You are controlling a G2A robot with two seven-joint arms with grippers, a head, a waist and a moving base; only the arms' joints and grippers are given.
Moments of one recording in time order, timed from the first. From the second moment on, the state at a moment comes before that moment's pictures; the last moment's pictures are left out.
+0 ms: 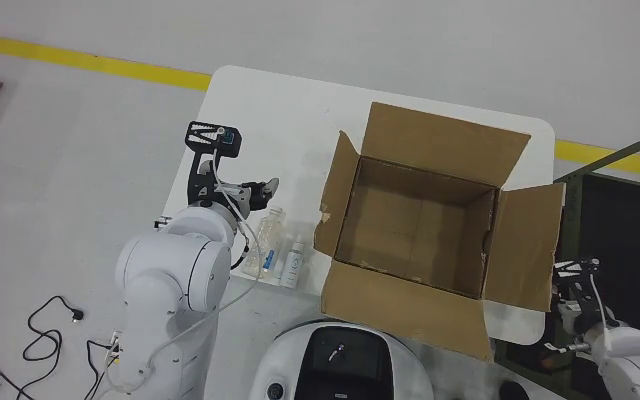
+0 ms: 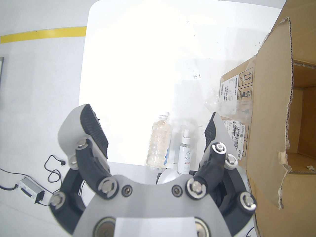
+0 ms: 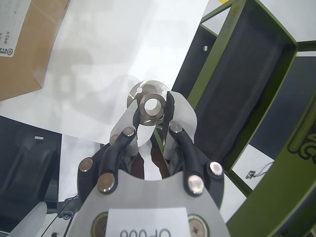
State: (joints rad) left arm 1.04 -1.52 -1.36 -2.19 1.59 0.04 -1.37; right arm -1.81 -1.21 2.07 -2.12 -1.23 -0.32 0.95
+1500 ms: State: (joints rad) left arm 1.04 -1.52 -1.36 -2.19 1.59 0.04 -1.37; right arm -1.72 -1.19 1.93 -1.95 -1.13 -0.33 1.02
